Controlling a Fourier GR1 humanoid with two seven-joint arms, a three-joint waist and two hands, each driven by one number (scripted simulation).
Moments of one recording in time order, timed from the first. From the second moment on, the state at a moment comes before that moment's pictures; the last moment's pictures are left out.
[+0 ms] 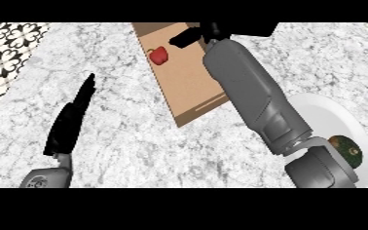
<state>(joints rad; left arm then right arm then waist) -0.09 0.14 0.03 -1.53 -0.24 0.00 0.09 -1.29 0.00 0.09 -0.39 0.39 -0.52 0.22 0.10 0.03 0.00</state>
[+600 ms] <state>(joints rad) -0.04 0.16 0.07 -1.55 -0.22 0.00 0.10 -1.22 -0.07 -0.18 -0.46 0.16 -0.65 -0.05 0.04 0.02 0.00</state>
